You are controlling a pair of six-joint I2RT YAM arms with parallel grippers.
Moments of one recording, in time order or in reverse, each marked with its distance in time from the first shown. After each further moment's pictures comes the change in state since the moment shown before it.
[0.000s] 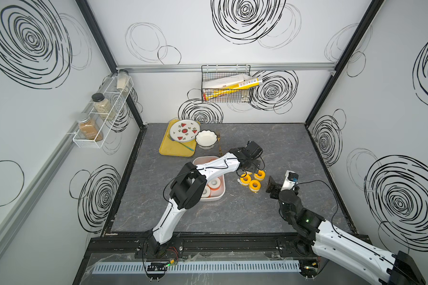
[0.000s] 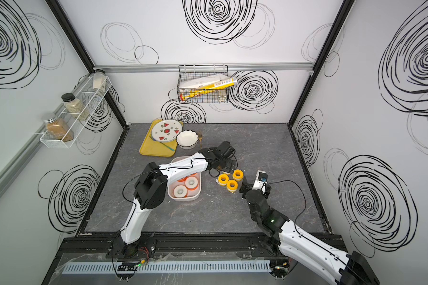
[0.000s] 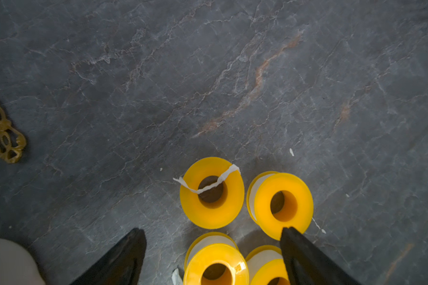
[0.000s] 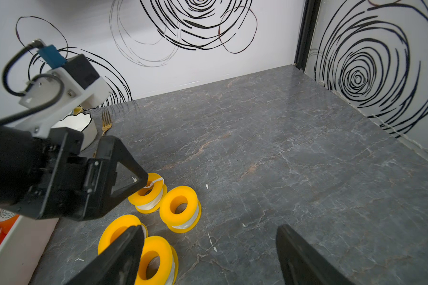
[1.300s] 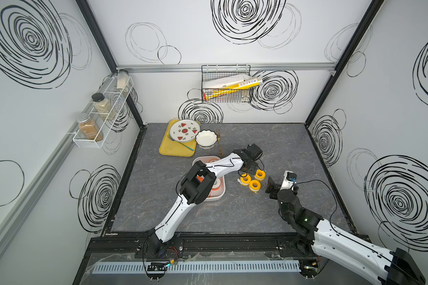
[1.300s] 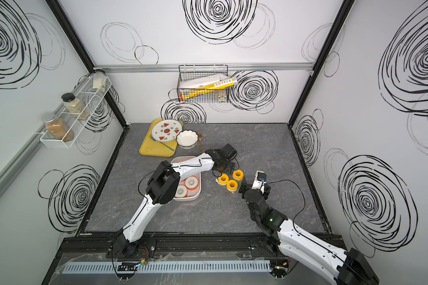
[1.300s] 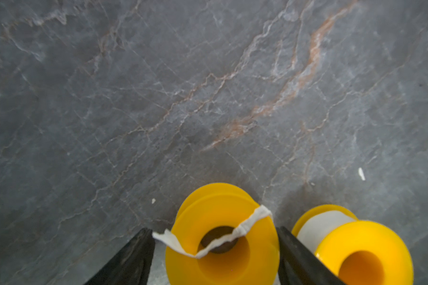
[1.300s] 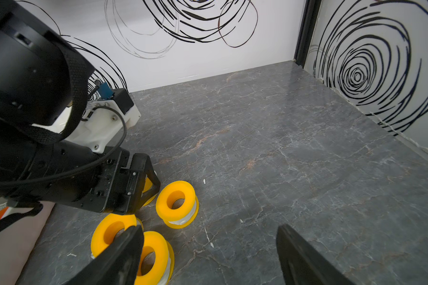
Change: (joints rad) left arm 0.021 0.182 0.138 -0.047 -0.005 0.011; right arm 0.000 0.039 0.000 0.001 0.000 0.000
